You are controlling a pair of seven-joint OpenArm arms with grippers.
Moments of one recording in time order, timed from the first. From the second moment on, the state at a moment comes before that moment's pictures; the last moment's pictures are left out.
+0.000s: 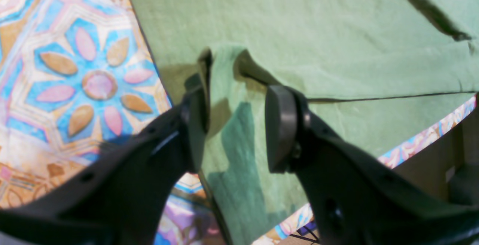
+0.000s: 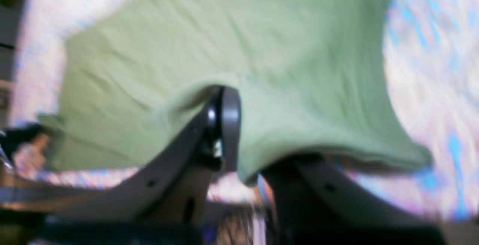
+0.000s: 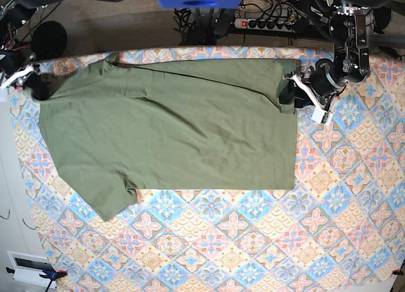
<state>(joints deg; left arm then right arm) 18.4 -22.2 -12.2 95.9 -45.5 -28.0 50.0 -16.4 20.1 60.0 88.3 73.1 40.9 -77.3</state>
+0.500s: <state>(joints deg) 18.5 -22.2 -12.2 95.9 -45.4 -28.0 50.0 -1.4 17.9 51.0 79.8 67.2 40.9 -76.9</state>
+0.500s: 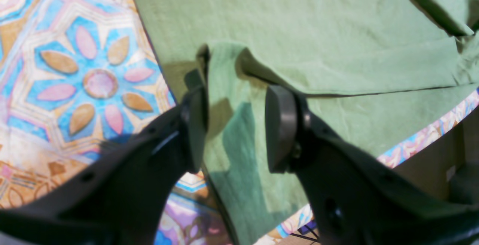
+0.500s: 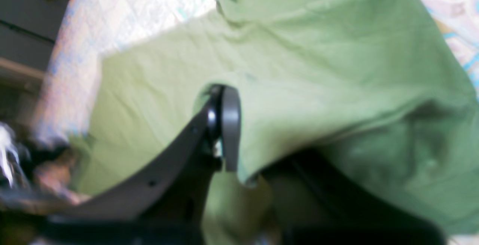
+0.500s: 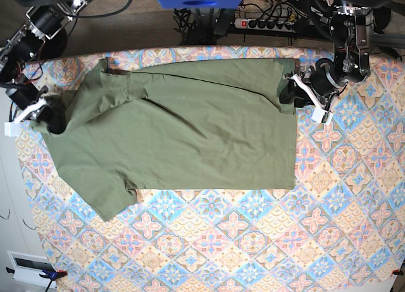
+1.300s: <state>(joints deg) 18.4 -21.8 -12.2 95.9 -45.3 -28.0 50.0 -11.8 17.4 52.8 85.2 57.0 40.9 -75.2</state>
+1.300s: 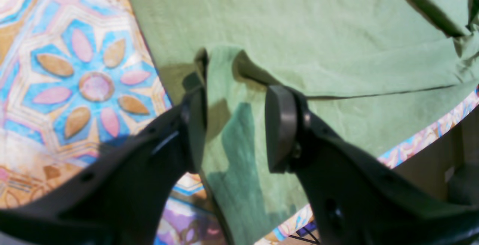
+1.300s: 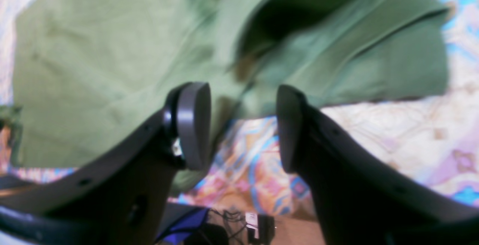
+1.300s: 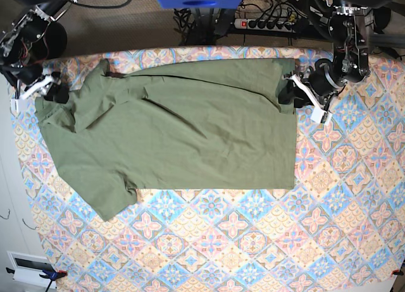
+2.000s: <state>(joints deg) 18.3 -21.9 -12.1 95.9 -45.5 -28.0 50.0 -20.0 17.2 32.6 93.7 58.2 40.9 -76.9</state>
